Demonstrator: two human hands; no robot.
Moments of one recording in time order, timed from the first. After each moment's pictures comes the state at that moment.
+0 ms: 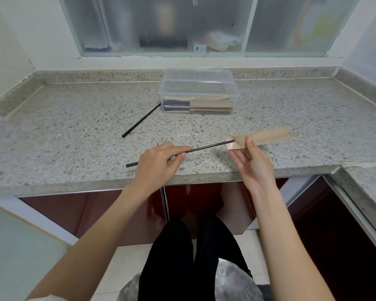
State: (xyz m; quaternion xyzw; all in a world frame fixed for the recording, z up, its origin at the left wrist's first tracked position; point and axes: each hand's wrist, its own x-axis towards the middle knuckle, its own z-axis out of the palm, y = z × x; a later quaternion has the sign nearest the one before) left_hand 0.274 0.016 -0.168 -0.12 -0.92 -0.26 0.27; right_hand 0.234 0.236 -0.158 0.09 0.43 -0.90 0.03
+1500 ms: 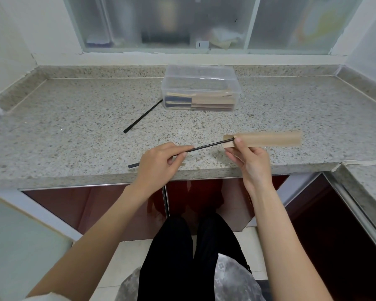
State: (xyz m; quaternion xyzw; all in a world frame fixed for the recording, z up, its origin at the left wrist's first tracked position) left_hand 0.284 0.017 -0.175 -0.12 -0.91 -0.31 0.26; right_hand 0.243 0.233 -0.165 0.04 0.55 -0.84 0.00
